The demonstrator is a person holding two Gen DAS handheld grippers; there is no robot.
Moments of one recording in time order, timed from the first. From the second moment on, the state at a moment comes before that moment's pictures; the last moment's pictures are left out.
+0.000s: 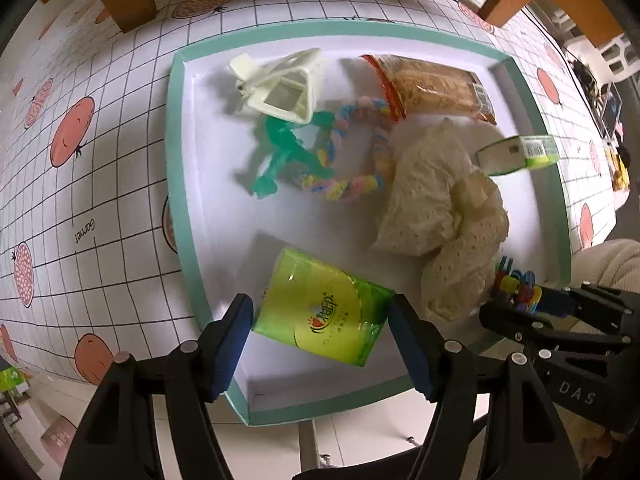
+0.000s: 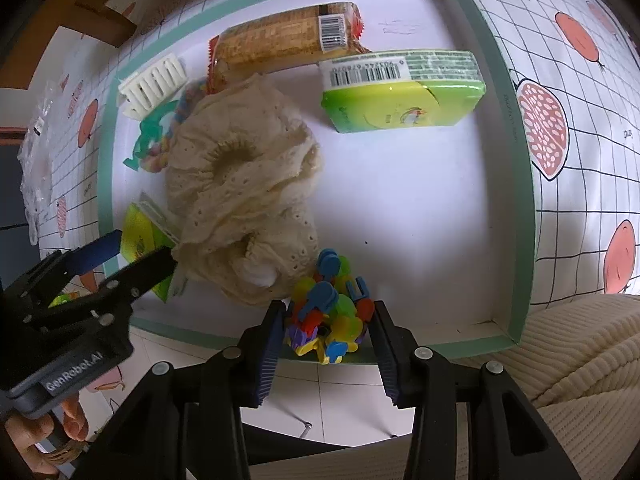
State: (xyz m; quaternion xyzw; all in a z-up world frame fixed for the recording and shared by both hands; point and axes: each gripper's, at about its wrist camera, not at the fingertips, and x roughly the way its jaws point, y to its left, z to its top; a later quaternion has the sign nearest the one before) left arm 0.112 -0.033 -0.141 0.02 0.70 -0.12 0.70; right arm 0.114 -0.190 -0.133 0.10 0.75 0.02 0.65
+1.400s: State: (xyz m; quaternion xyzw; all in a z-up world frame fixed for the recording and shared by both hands) left arm 0.125 -0.008 -0.109 0.03 0.67 -0.10 0.74; right arm 0.113 -0.207 -0.078 0.13 0.69 -0.01 0.71
